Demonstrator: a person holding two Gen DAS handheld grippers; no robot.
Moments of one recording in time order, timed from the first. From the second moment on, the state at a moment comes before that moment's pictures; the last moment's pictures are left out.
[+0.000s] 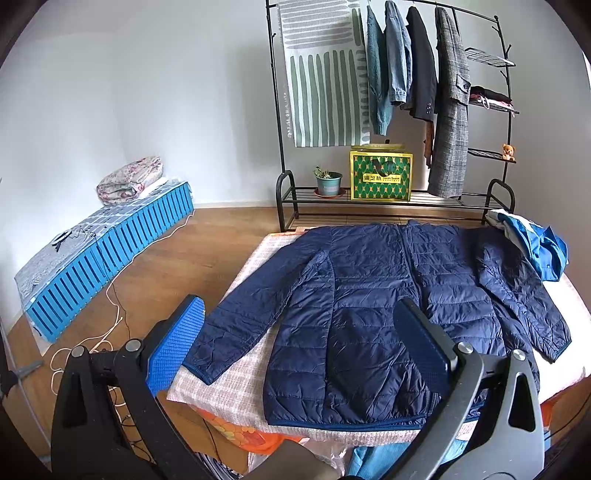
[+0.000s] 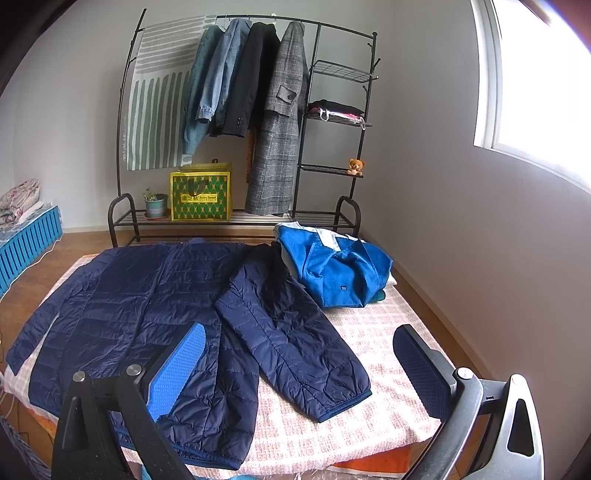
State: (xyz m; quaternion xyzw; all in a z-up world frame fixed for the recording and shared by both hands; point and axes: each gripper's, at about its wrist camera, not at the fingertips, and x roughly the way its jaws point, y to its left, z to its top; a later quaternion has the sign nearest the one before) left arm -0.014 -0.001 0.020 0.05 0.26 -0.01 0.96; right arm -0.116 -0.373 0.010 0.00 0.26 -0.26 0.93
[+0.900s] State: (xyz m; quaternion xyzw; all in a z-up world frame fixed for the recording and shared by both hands) left arm -0.018 -0.001 0.018 0.05 0.26 -0.01 0.96; right arm -0.114 -0.376 0.010 0.00 0.27 -0.26 0.93
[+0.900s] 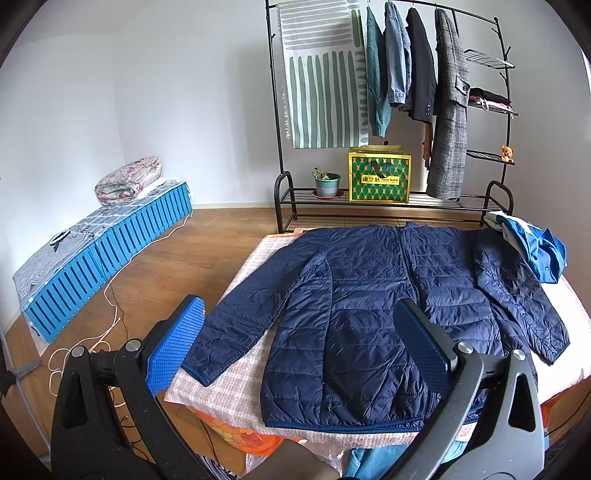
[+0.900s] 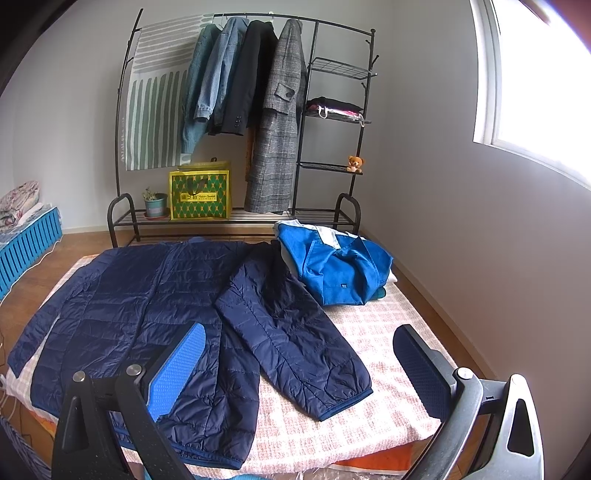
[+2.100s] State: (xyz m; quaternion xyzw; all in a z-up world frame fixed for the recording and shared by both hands) left arm 0.034 0.072 -0.022 -0.03 0.31 0.02 0.95; right arm -0.078 -0.352 0.002 -0.02 0.28 -0.23 0.93
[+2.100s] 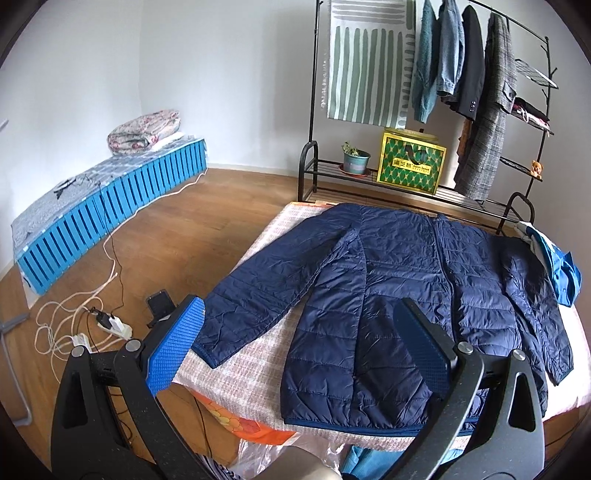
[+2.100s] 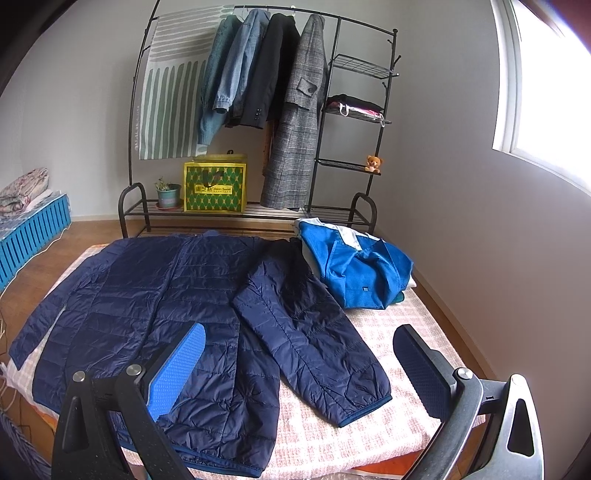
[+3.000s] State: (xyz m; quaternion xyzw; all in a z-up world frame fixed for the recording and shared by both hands) left arm 0.132 0.289 -0.270 -0.41 0.51 0.07 0.75; right arm -0.004 -0.279 -0.041 -0.05 0.31 -0.07 0.95
